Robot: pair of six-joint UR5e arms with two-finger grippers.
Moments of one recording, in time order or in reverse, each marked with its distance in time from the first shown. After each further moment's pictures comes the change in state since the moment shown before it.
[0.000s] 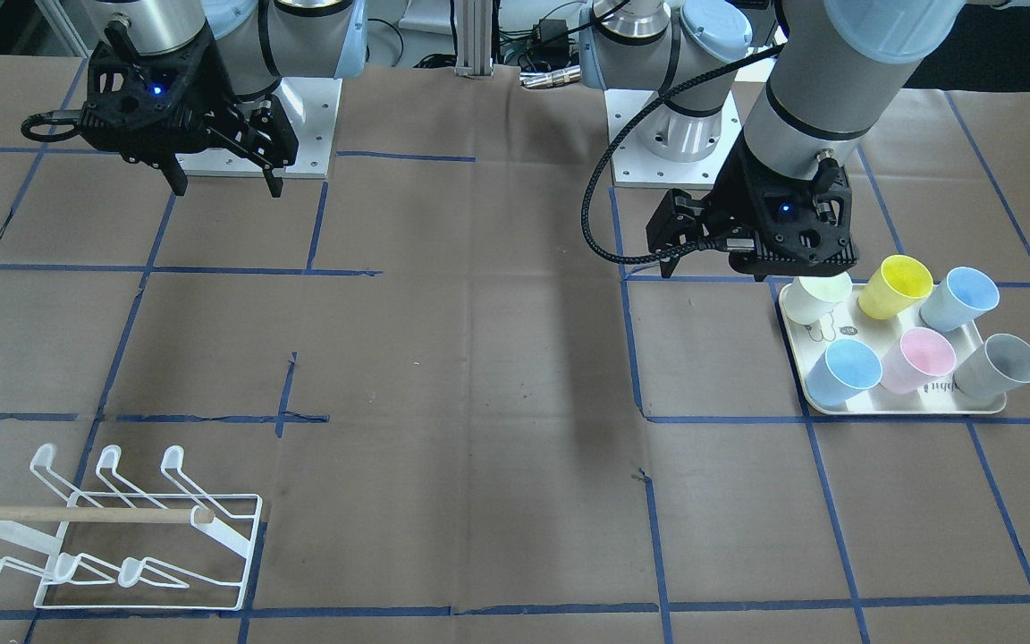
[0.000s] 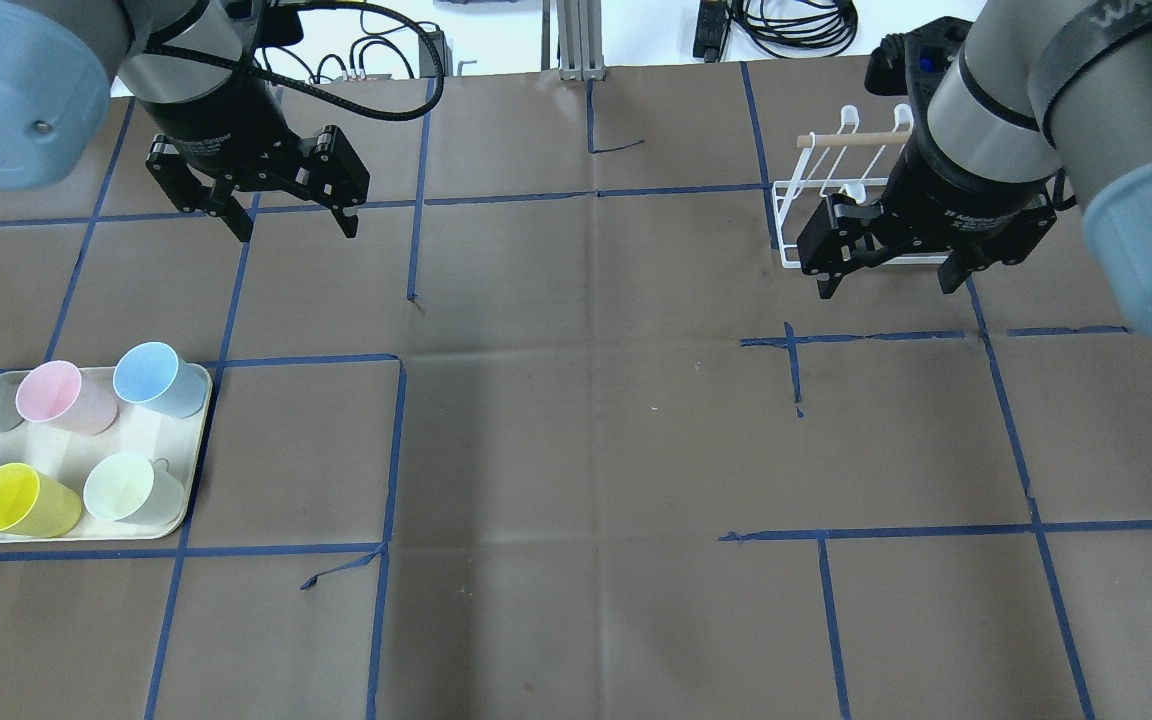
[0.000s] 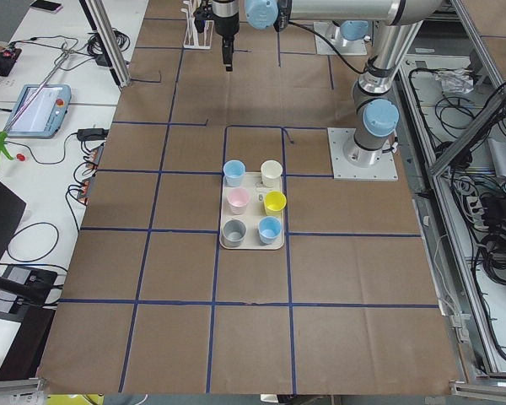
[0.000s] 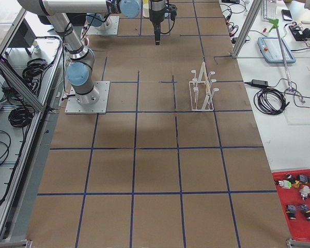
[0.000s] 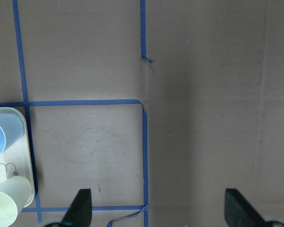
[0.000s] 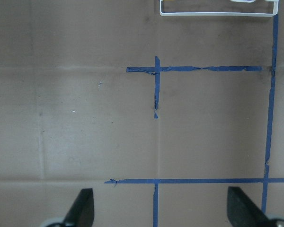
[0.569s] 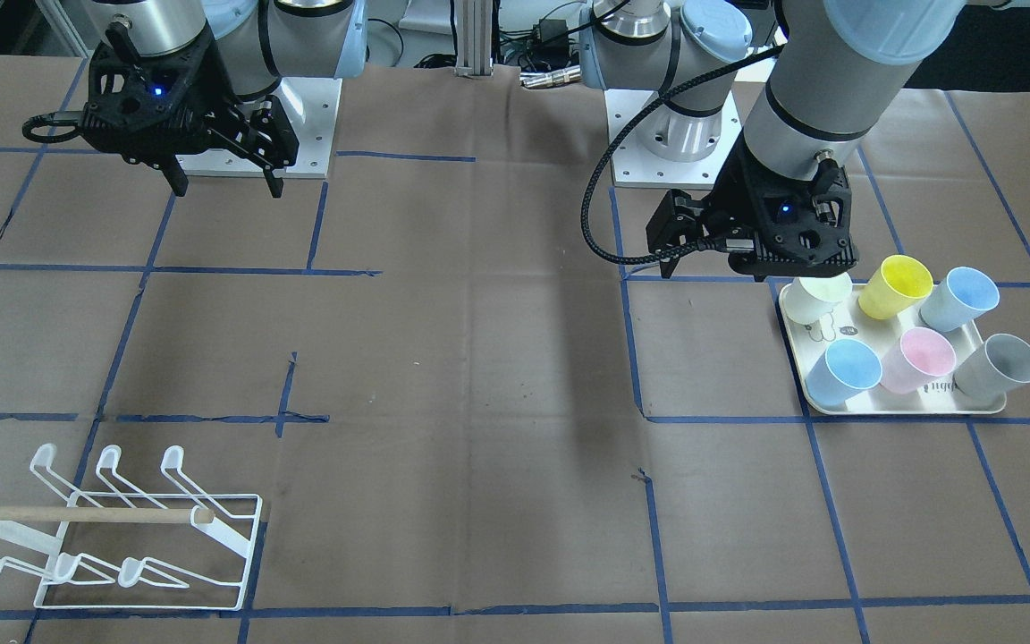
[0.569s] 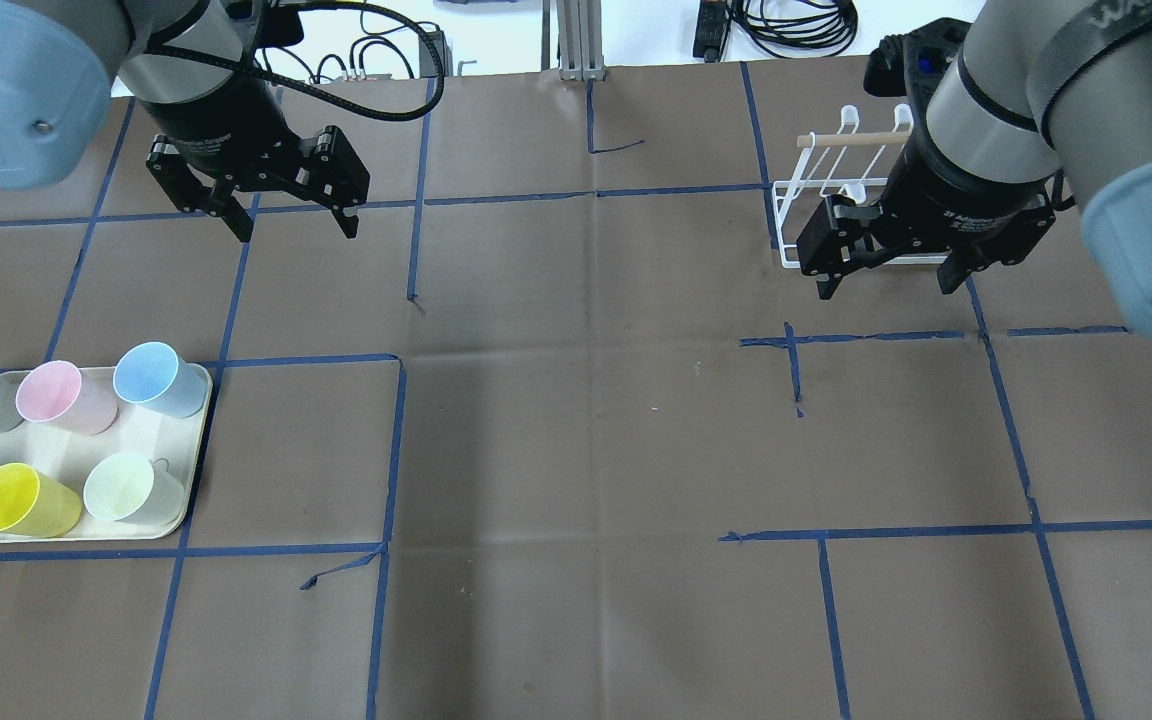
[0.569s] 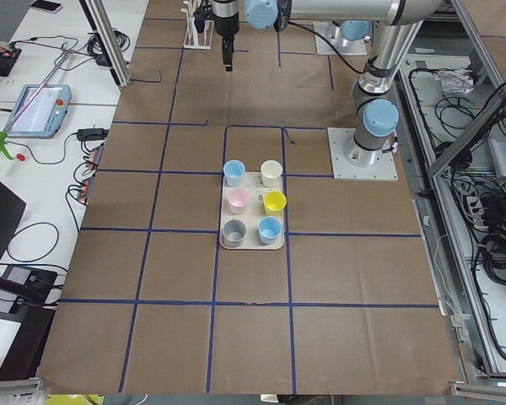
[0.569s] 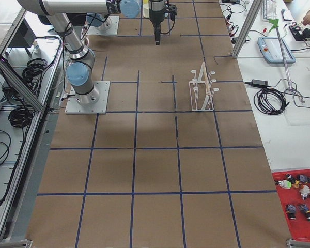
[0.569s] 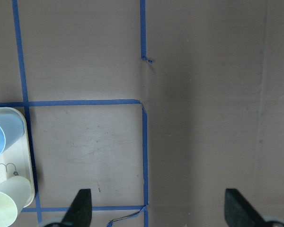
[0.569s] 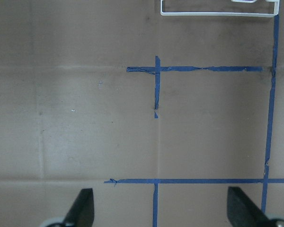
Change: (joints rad) left arm 0.000 -0.001 0.000 0.000 0.000 0.003; right arm 0.000 0.001 0.001 0.000 0.000 -0.001
